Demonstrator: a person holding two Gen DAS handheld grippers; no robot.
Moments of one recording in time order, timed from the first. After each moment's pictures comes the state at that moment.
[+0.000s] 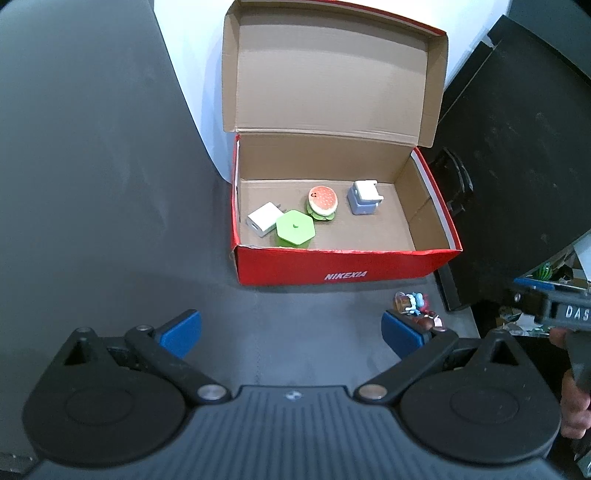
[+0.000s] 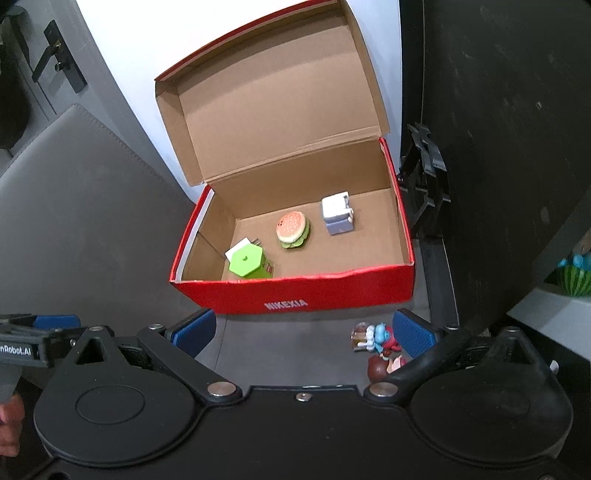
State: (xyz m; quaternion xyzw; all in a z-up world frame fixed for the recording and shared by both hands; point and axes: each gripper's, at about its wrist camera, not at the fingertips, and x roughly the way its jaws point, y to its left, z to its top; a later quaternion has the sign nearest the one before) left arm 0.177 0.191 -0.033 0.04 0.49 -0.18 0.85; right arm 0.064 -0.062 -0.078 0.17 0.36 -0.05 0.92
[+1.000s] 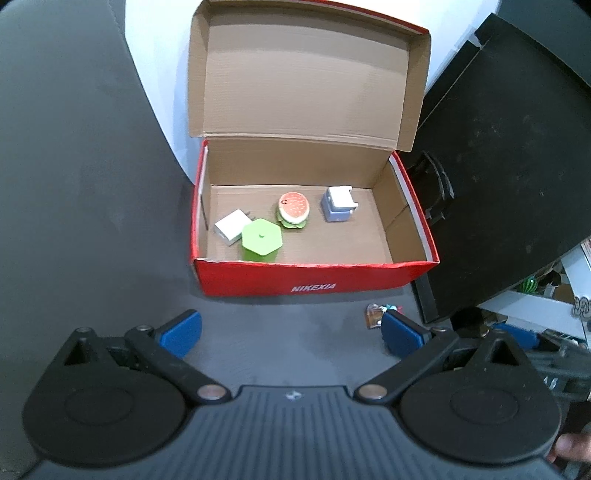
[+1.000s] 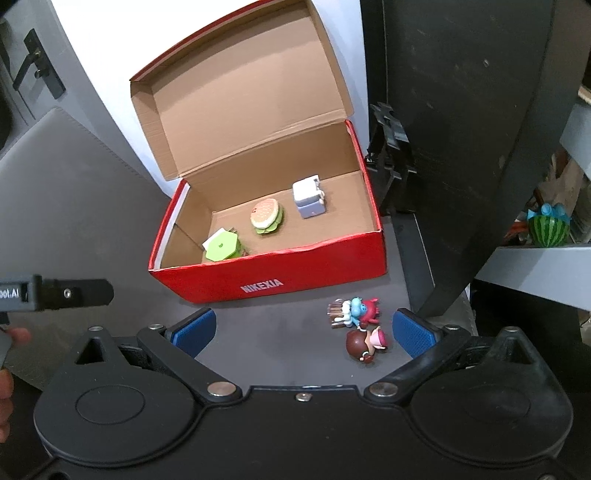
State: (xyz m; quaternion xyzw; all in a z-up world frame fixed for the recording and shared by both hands) left arm 0.184 0.151 -0.036 0.02 0.50 -0.20 0.84; right arm 0.037 -0.066 -0.097 0.19 0.36 -0.10 0.91
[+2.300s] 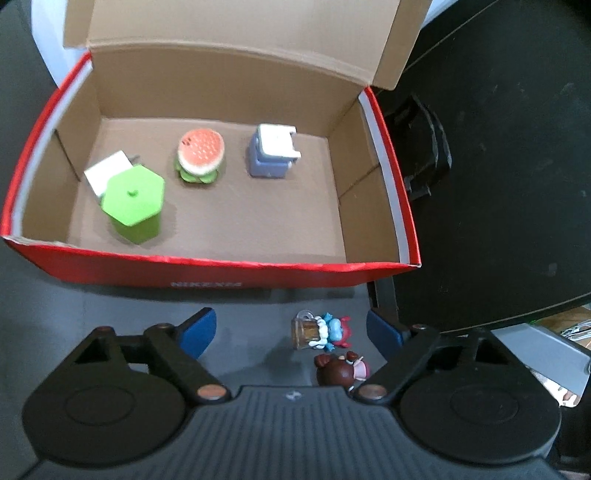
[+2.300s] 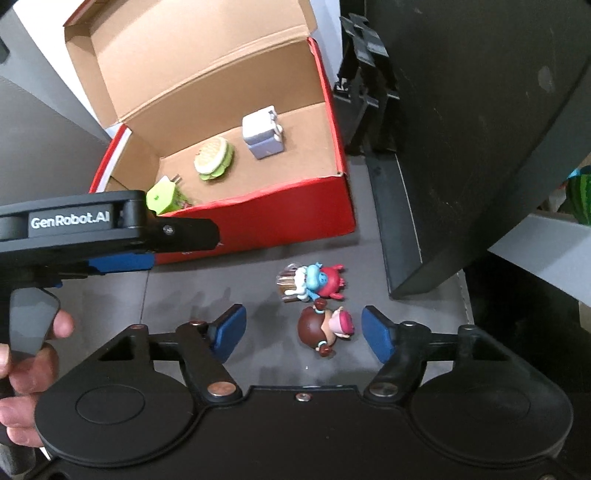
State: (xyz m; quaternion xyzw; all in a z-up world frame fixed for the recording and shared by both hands) left arm 0.234 0.045 -0.144 -0.05 0.57 -0.24 0.78; right arm 0.083 -0.105 -0.163 0.19 0.46 -0.10 0.86
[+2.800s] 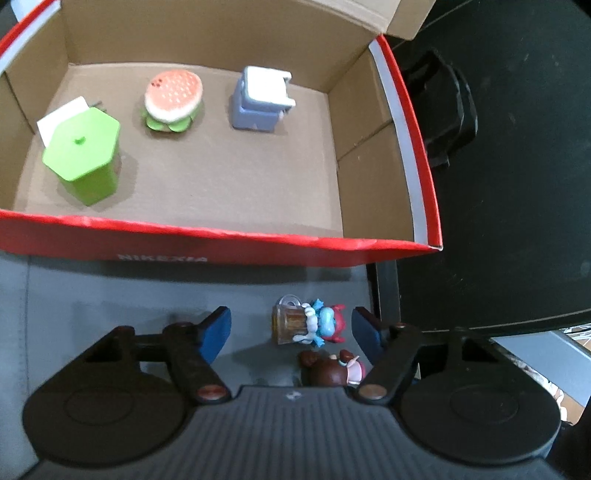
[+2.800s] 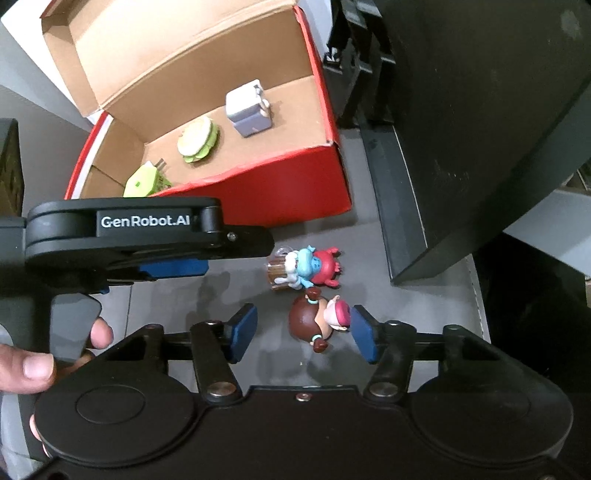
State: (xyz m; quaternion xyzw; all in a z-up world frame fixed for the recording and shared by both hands) left arm 0.242 0.018 -0.193 -0.07 0.62 -0.25 0.75; right arm 0.096 -0.112 -0.186 0.21 0.49 -0.11 0.84
